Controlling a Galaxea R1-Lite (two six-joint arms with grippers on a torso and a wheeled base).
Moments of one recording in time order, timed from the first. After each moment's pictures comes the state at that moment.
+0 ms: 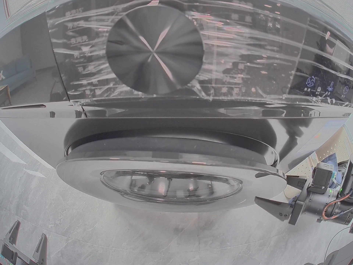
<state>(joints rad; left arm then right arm) -0.01 0.02 -0.02 0.00 0.00 -0.05 0.63 1.25 -0.27 -0.75 0.07 0.15</state>
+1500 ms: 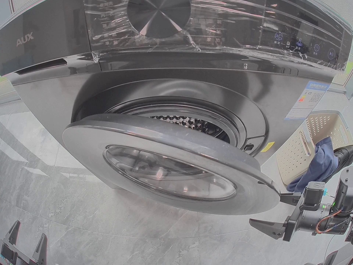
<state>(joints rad) -0.01 0.02 -0.02 0.00 0.00 -0.05 0.68 1.28 -0.18 -0.75 0.06 0.15</state>
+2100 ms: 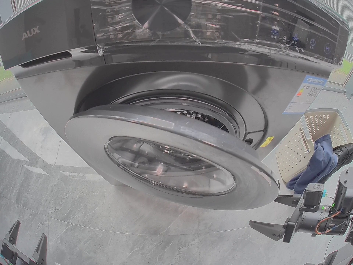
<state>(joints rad) -0.01 0.02 -0.02 0.00 0.00 -0.05 0.68 1.28 -0.17 -0.75 0.07 0.15</state>
